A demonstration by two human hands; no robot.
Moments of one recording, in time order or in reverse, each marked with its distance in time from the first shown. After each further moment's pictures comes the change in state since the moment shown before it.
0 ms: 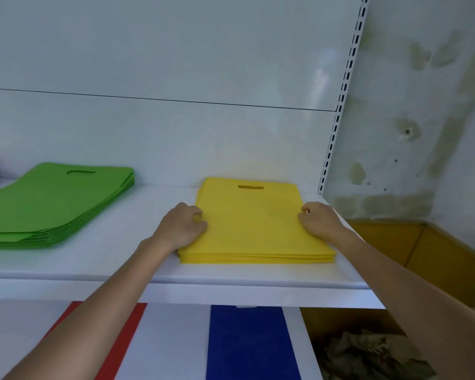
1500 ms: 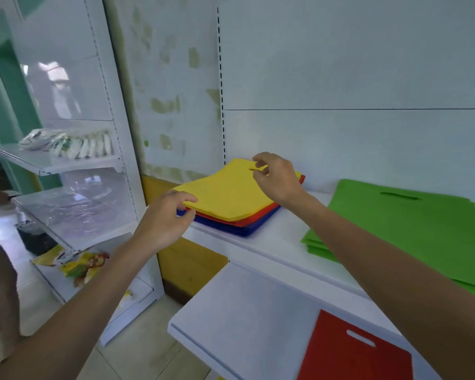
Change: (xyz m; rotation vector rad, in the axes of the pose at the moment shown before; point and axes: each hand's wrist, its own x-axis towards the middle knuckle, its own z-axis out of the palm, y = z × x) left_hand -0.191 -0.482 -0.359 0.091 0.535 -0.296; right_hand -0.119 -0.703 0.236 0.571 -0.091 -0.884
